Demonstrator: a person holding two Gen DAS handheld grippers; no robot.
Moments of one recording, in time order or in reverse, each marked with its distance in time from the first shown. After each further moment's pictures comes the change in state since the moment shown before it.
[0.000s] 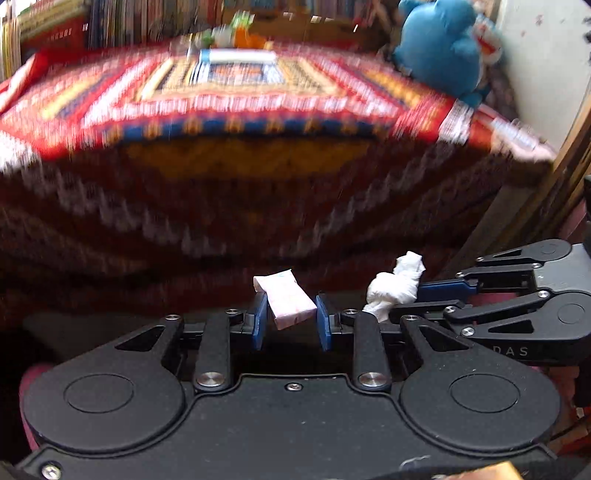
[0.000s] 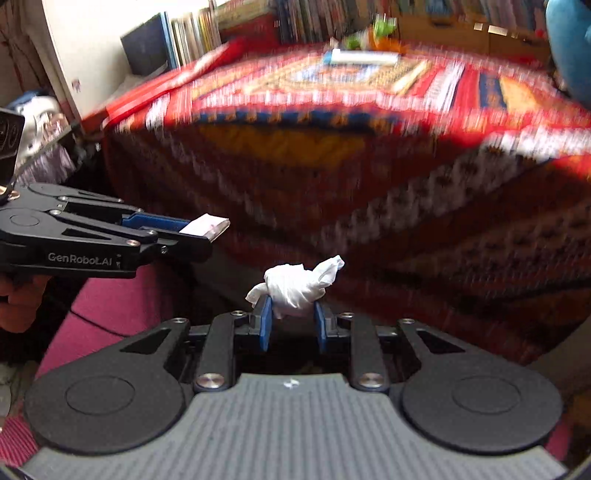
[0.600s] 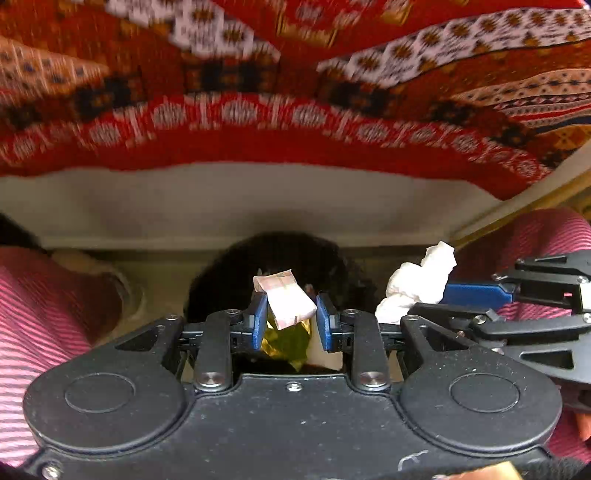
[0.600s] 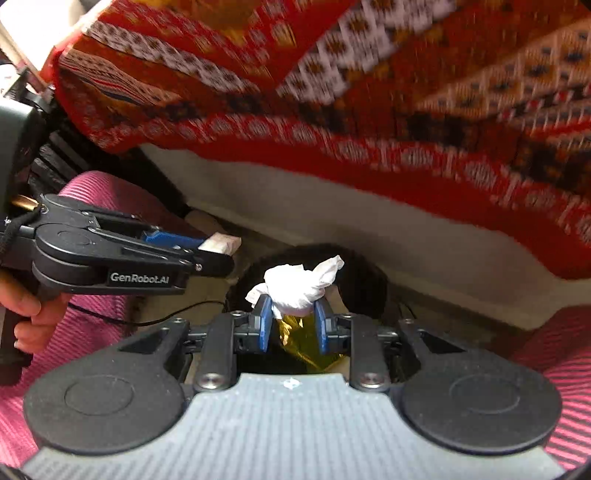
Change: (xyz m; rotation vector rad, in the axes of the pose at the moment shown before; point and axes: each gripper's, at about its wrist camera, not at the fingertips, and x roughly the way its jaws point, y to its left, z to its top) left arm 0.137 0.026 -0.064 -0.161 0.348 0.050; right arm 0.095 -0.020 -0.055 0.128 0.263 0.029
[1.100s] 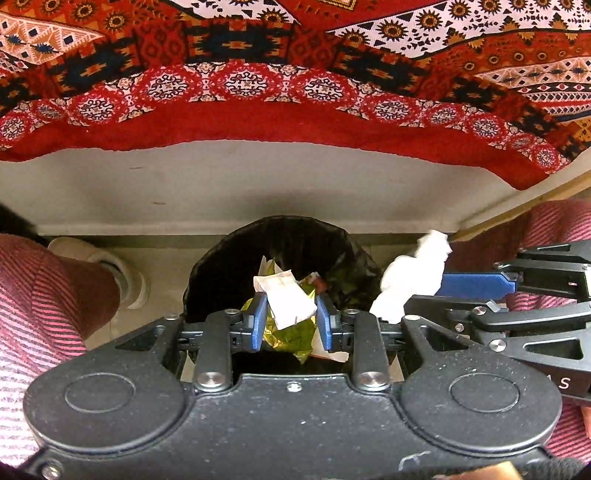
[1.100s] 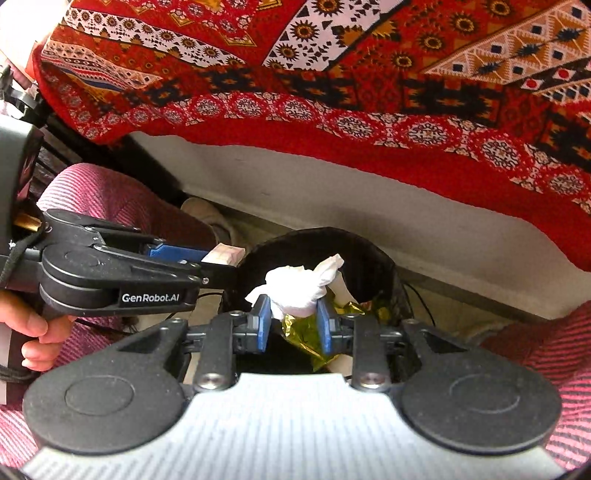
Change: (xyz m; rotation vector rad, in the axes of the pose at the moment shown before) left arm 0.025 0.005 -0.003 -0.006 0.040 0.010; right arm 0.024 -0.005 0.007 0.027 0.055 0.015
